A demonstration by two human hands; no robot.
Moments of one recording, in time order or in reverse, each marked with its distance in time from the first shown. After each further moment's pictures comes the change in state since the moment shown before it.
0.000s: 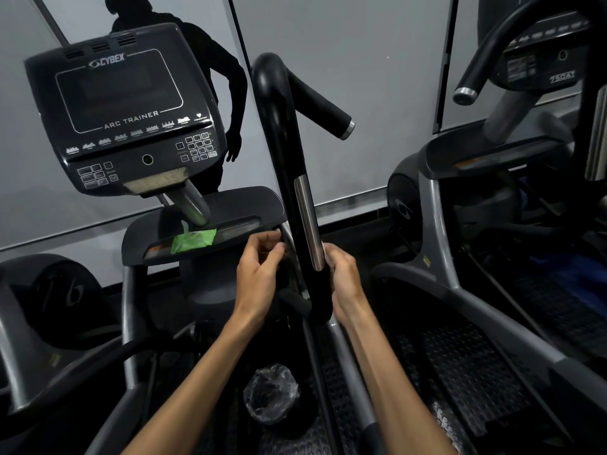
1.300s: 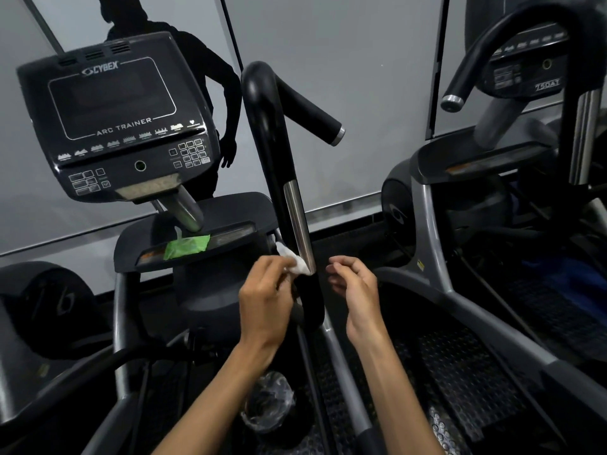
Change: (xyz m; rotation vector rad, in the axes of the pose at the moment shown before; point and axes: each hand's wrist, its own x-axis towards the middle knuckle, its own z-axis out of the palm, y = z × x) left_hand -0.031 -0.013 0.016 0.636 0.125 0.613; right_hand -0.022 -0.005 -0.032 -0.046 0.235 -0.030
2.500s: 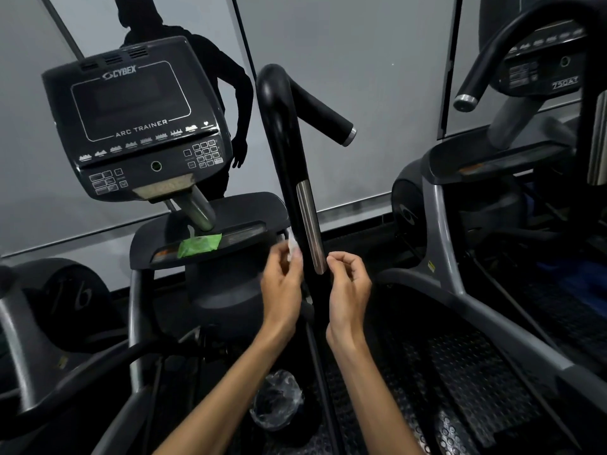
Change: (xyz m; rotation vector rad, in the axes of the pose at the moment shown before) left_hand 0.016 0.014 0.010 -0.609 -0.081 -0.675; right_hand -0.030 0.000 0.043 0.042 0.188 -0.171
